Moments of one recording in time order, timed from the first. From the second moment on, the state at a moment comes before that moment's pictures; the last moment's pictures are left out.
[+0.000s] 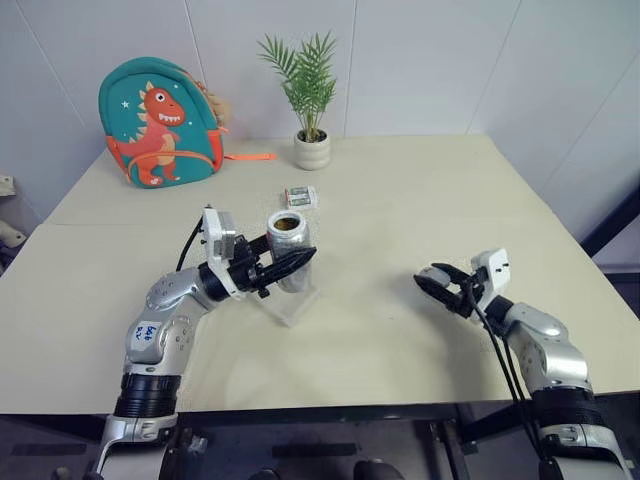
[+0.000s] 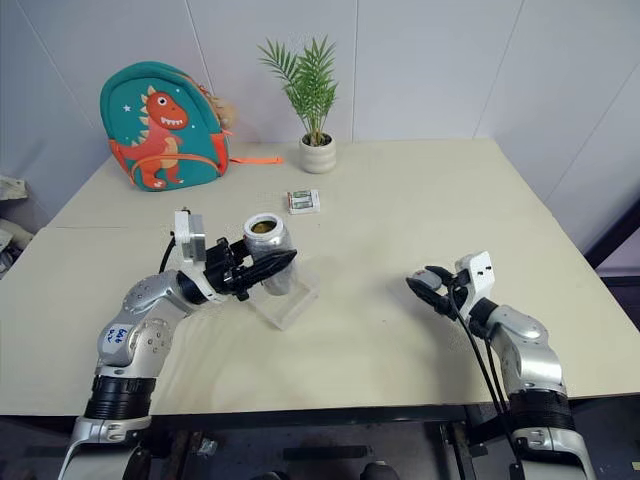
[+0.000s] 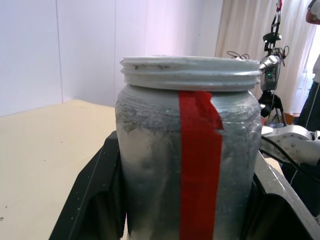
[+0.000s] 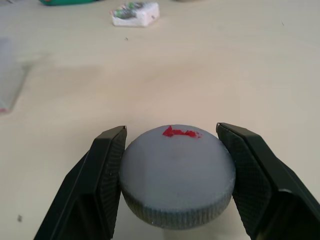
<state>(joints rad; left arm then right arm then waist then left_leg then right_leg) -0.56 0.37 0.12 -0.02 -0.59 0.31 -0.90 -0.49 -0.49 -0.19 0.48 0.37 0.15 0.82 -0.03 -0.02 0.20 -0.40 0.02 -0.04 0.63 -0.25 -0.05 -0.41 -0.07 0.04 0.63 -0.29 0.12</state>
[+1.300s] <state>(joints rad) -0.55 0.70 0.06 0.00 -0.17 0.22 -0.65 -0.46 -0.77 -0.10 -0.30 0.56 0.44 1.06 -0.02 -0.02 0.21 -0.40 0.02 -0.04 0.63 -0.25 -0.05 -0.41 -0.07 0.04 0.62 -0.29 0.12</state>
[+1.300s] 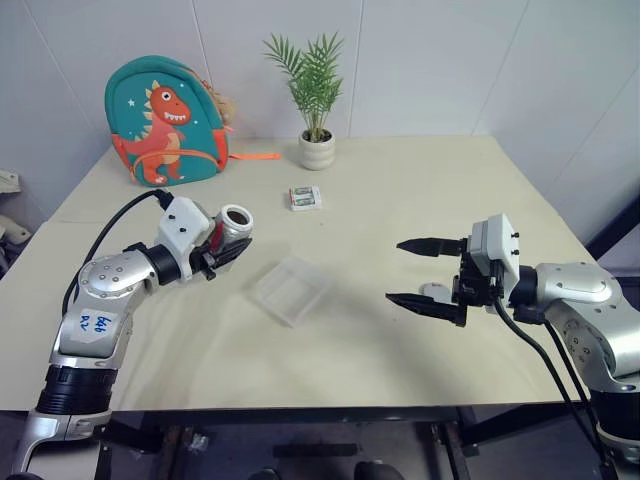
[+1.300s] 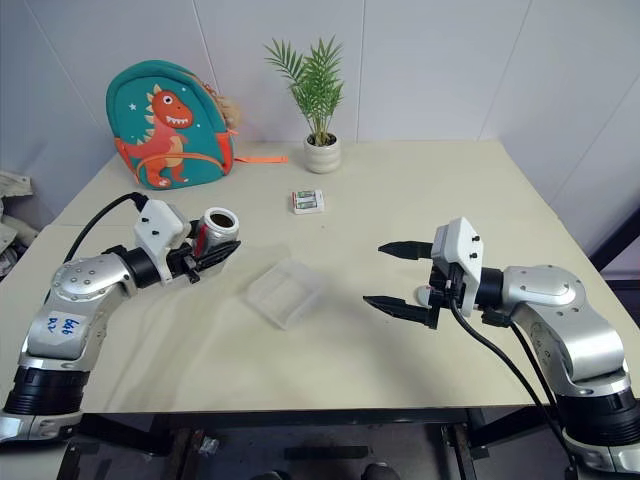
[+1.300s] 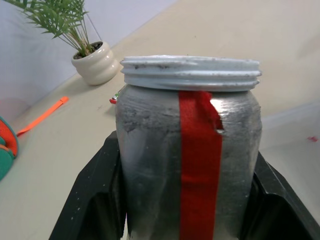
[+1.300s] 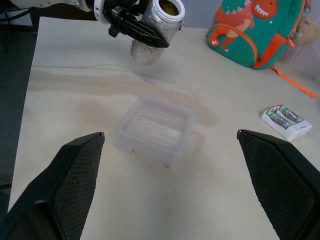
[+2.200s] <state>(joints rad) -0.82 0.92 -0.44 0.18 1.36 -0.48 0.29 -0.46 -0.58 -0.07 -0.26 0.55 0.41 0.93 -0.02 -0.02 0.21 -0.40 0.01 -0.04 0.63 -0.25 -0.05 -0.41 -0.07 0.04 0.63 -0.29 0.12</state>
